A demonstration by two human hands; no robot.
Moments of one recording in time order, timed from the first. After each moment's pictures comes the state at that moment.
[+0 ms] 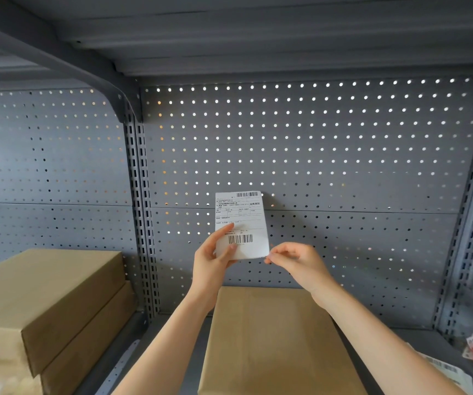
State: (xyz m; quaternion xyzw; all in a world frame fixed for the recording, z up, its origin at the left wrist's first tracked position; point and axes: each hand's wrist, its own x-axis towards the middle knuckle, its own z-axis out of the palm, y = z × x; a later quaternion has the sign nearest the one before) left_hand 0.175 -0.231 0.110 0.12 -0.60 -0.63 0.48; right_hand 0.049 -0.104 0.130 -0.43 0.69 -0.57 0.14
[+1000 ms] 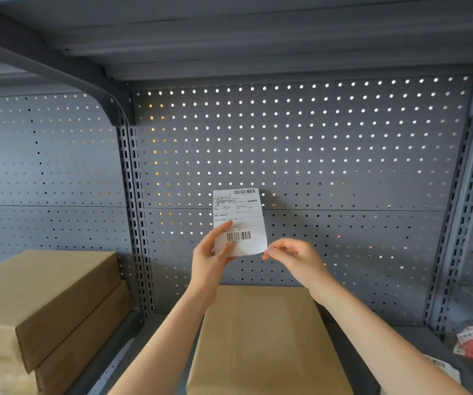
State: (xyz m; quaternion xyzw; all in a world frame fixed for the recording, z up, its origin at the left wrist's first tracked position) left_hand 0.167 -0.212 0.117 0.12 -0.60 -0.62 0.49; right_hand 0.039 -0.086 0.135 -0.45 0.67 -0.57 0.15
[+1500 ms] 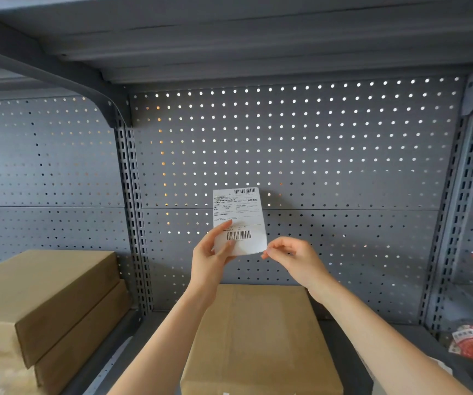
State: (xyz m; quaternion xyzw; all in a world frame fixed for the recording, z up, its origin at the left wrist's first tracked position) left_hand 0.161 -0.200 0.118 0.11 -0.60 -0.62 0.49; right_hand 0.031 -0.079 0.133 -0.46 0.67 -0.56 0.13
